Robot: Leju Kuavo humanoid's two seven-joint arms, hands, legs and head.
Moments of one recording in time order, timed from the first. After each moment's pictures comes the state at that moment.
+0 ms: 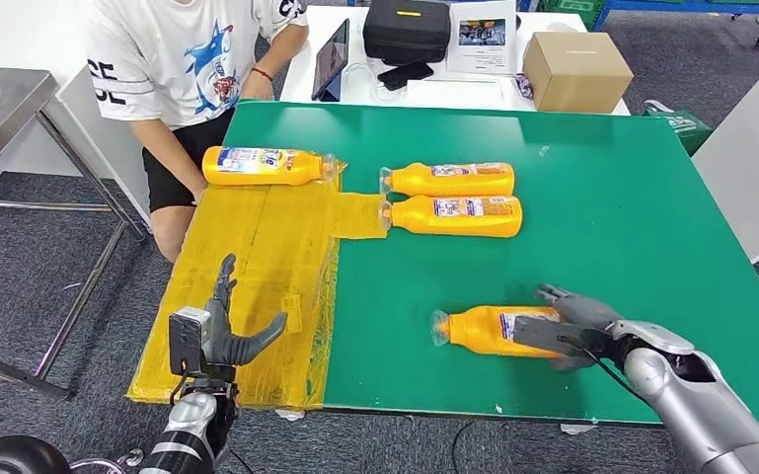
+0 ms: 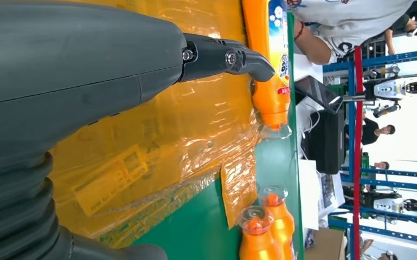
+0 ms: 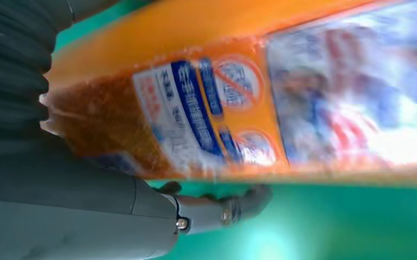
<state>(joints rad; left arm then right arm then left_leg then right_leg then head) -0.22 -0.20 0.03 -0.96 -0.17 0.10 -0.65 -0.32 -0.61 0.51 -1.21 0.57 0.39 -0.04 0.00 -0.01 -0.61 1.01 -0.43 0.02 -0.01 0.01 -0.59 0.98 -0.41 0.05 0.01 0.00</state>
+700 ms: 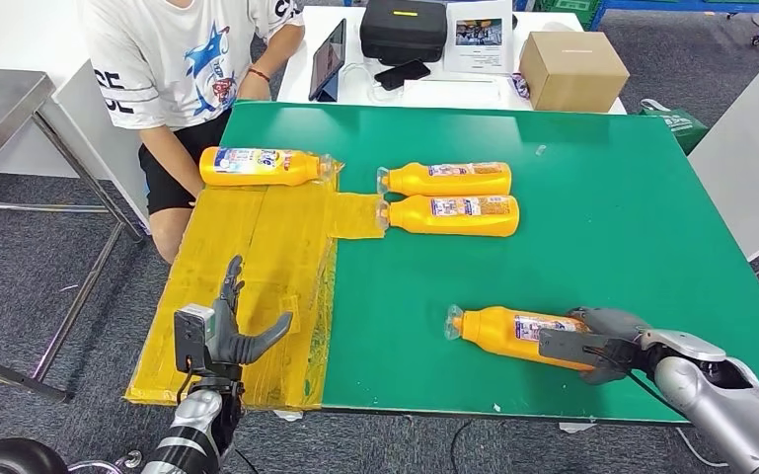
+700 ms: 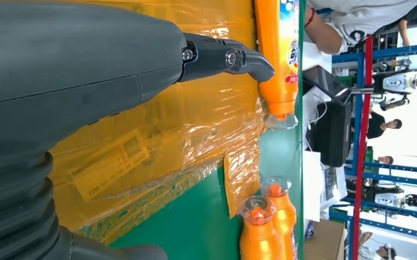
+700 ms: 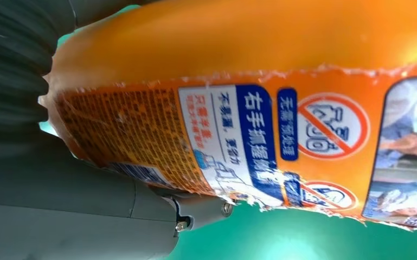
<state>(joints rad) -0.25 -0.21 0.01 -0.88 -0.12 0.09 -0.66 -0.33 -0.74 0.63 -1.22 0.51 0.36 0.03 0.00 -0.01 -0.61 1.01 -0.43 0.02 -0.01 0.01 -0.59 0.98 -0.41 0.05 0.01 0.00</state>
